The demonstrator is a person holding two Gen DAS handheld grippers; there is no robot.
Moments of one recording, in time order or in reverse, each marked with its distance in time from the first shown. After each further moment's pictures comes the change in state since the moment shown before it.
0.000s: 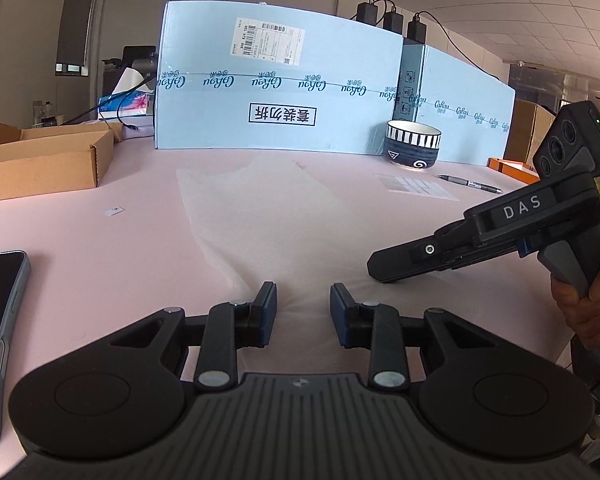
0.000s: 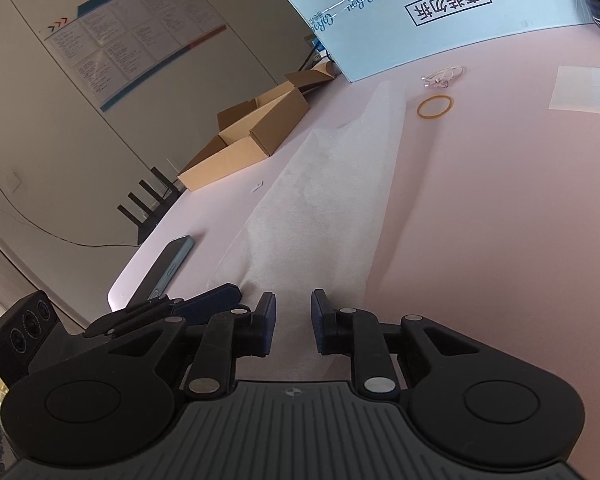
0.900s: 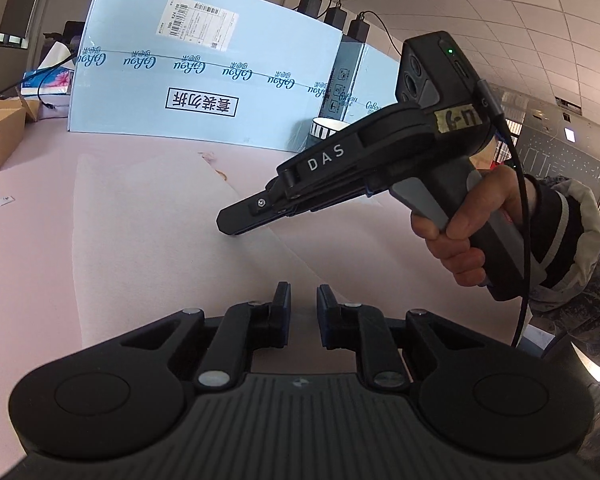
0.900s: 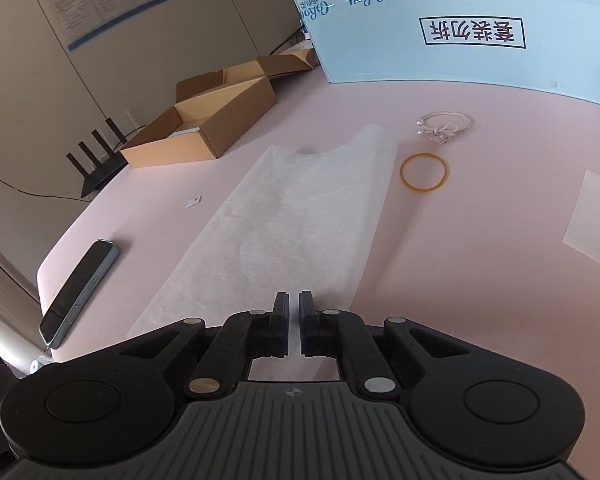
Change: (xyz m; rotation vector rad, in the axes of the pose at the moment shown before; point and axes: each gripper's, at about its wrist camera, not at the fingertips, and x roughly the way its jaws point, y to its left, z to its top) left arm 0.036 -0.013 0.018 -0.070 0.020 -0.277; right arm 0.060 -0.020 0.085 -0.141 0.097 -0.171
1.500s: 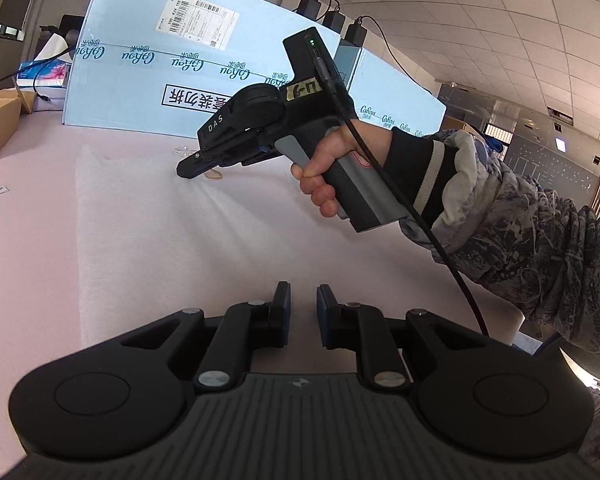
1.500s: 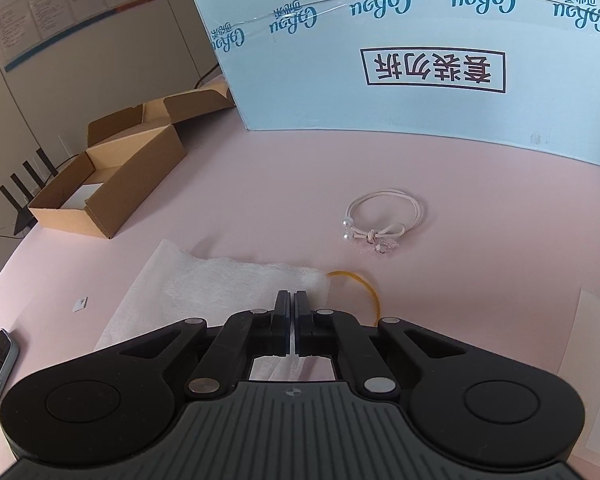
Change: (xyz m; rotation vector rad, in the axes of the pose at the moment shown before) left arm 0.001 0.004 -0.002 0.001 -0.009 -0.022; right arm 0.062 -0.034 0.071 0.010 -0.051 -0.176
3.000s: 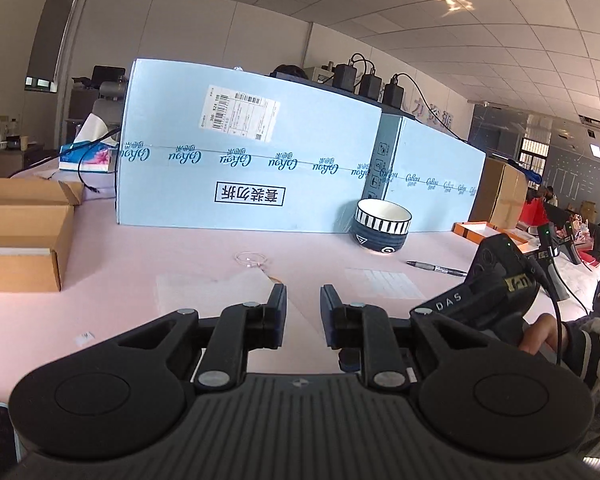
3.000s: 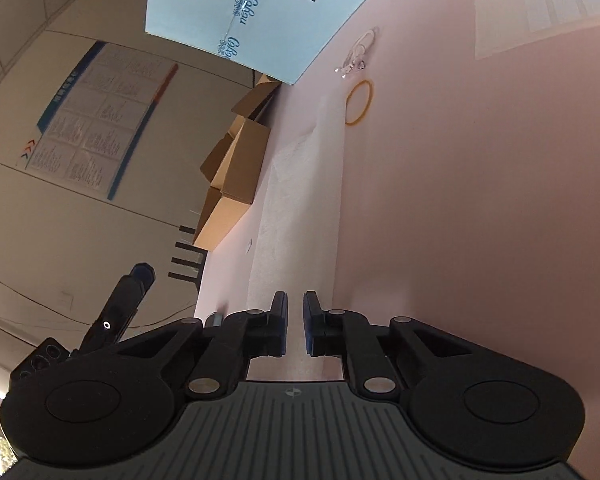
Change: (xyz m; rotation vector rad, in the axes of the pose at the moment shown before) left arm -0.002 0.020 0.119 0.078 -0.035 0.132; right arm -0.080 -0.066 -0.117 0.630 0.095 0.587
